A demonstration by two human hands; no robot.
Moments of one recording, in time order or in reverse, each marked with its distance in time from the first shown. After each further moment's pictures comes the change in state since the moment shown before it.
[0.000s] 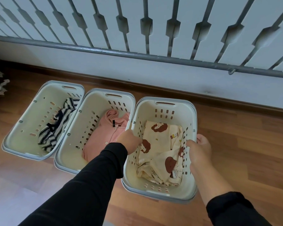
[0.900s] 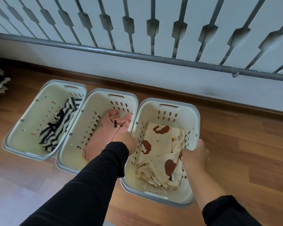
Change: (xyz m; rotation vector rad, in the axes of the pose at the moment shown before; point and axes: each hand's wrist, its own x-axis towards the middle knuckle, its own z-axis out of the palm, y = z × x) left_hand 0.008 -0.014 -0.006 0.197 0.098 -0.037; right_hand -0.010 0.016 0.018 -0.418 0.121 -0.115
